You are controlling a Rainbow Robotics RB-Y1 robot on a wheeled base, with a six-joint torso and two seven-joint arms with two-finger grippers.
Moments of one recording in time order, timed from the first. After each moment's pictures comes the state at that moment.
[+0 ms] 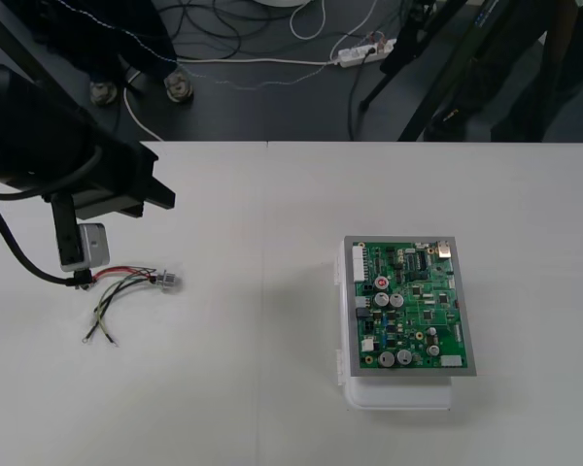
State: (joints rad) right arm 0.01 -0.76 -0.52 -1.97 0.77 -1.57 -0.31; left arm -0.90 1.31 -0.74 -1.94 -1.54 -1.13 -0.80
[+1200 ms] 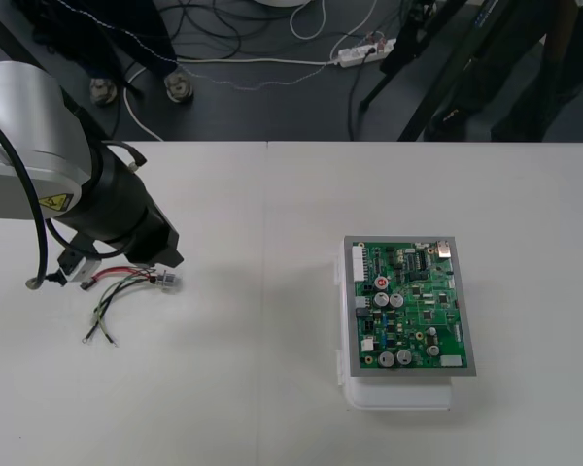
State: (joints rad) right arm 0.01 -0.76 -0.49 -1.92 0.77 -1.57 -0.31; left arm -1.75 1.17 -2.03 -1.88 -1.70 -0.64 -1.27
